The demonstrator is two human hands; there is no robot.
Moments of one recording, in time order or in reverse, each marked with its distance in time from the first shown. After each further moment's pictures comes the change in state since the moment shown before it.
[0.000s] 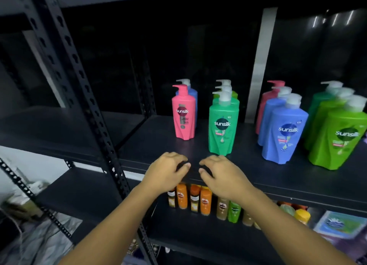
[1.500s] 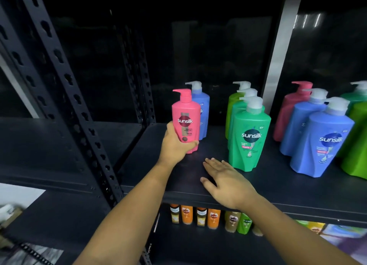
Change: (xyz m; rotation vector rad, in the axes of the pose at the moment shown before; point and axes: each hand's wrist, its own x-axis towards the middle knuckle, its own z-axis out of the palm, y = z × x) left_hand 0.162 -0.101 0.024 -0.724 0.260 -0.173; right_hand 0.092 -0.004 0.059 -0.169 -0.168 0.092
